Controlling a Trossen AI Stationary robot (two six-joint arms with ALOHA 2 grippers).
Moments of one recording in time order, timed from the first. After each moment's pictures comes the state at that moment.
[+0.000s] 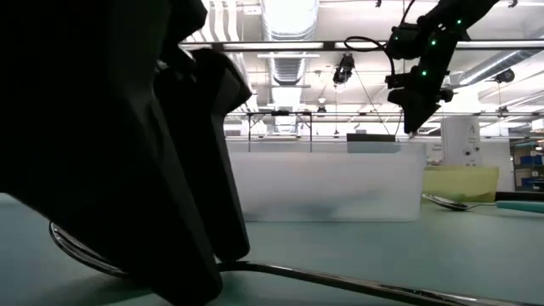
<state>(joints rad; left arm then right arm) -0.65 2.21 1.56 -0.45 -0.29 -0.46 -0.88 1.22 0.99 -0.77 0.23 -0.08</state>
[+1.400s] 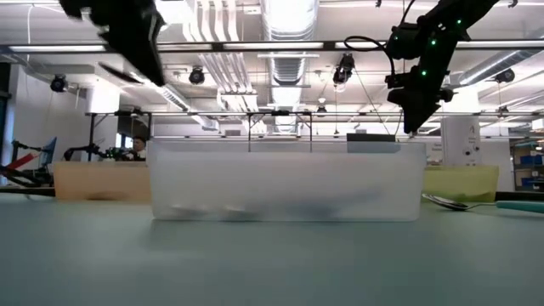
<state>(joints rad) -0.43 1.54 1.25 -1.11 -0.59 -0.54 -0.88 1.22 0.99 -0.77 0.23 -0.08</state>
